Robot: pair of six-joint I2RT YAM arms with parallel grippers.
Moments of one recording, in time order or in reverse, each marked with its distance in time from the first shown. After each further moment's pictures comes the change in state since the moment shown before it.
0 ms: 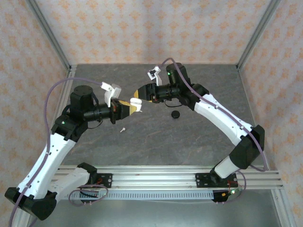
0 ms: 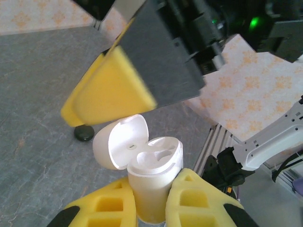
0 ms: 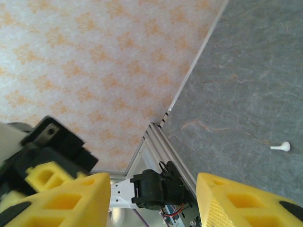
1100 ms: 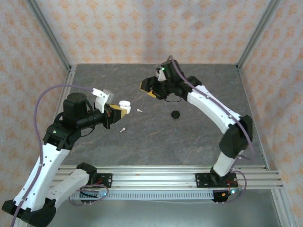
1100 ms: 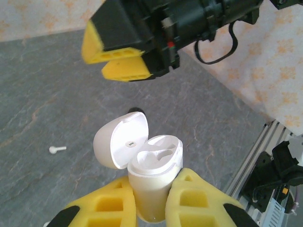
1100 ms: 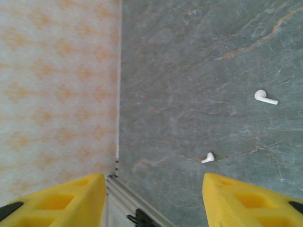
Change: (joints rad) left arm 0.033 -0.109 -0.009 -0.187 -0.215 0.119; right arm -0.022 0.208 0.201 -0.243 0.351 0.165
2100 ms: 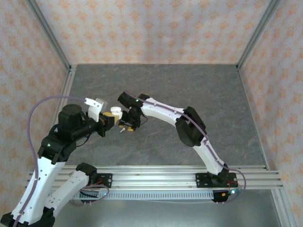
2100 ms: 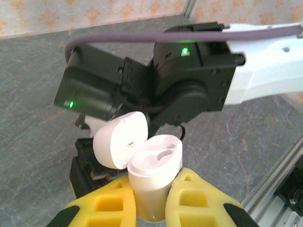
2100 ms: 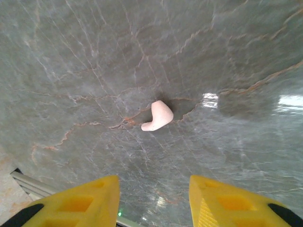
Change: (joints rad) left arm 0.000 -0.140 -0.092 -0.062 -0.158 0.011; right arm 0.291 0.537 0.278 -0.239 0.048 0.238
